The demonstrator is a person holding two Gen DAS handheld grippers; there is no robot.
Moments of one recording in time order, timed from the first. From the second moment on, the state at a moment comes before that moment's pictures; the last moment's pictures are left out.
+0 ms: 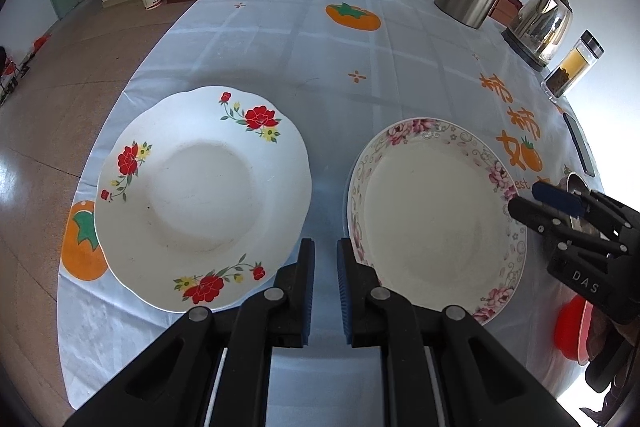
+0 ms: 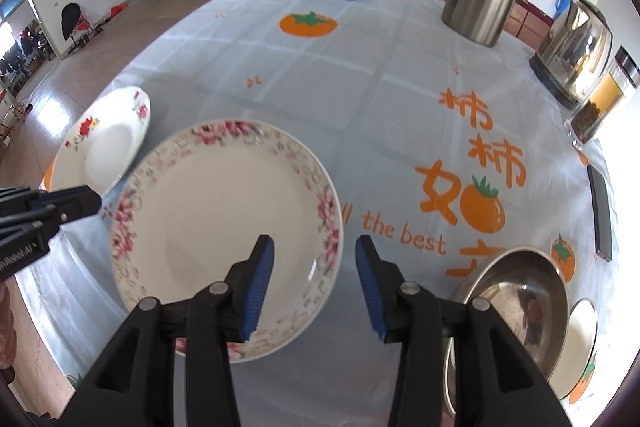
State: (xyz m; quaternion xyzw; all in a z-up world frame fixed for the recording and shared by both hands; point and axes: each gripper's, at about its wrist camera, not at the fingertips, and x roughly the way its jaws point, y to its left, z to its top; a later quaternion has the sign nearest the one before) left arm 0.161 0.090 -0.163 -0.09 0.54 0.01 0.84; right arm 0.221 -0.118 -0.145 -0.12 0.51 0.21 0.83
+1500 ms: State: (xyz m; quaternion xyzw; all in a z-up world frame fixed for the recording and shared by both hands) left arm 0.142 0.228 -0.167 -0.14 0.51 0.19 0.83; right arm 0.262 0.032 -0.139 -0.13 0.51 0.34 0.78
